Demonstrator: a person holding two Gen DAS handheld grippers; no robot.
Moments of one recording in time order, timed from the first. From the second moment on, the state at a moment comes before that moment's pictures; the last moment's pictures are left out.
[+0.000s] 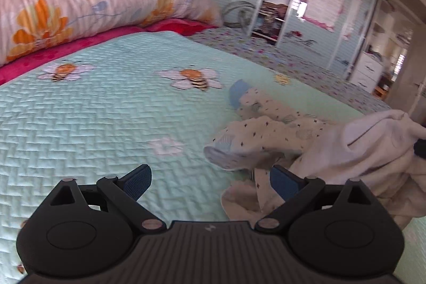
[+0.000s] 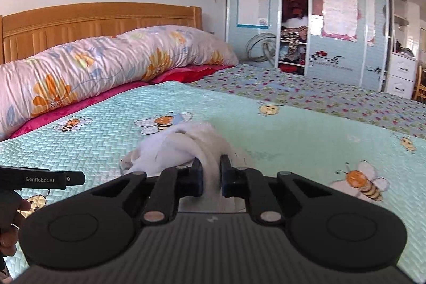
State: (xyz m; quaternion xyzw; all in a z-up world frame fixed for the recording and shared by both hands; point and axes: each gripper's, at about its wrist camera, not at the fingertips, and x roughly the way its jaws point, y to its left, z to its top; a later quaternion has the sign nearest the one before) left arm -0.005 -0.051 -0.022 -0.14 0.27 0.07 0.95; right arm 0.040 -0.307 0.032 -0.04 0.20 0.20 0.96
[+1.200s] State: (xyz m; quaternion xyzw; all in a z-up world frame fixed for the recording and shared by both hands) left arm 0.013 -0.288 0.011 0.02 0.28 -0.10 0.96; right arm -0.095 -0.551 -0.068 0.15 0.30 0.09 0.94
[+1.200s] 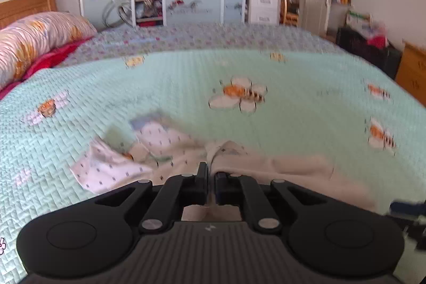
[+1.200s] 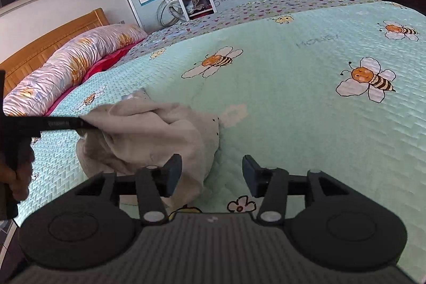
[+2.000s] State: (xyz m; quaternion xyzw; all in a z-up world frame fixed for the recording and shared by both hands) left arm -0.015 -0.283 0.049 0.03 0.25 0.01 0.97; right arm -0.039 -0.487 -0.106 0.09 0.31 0.16 0.93
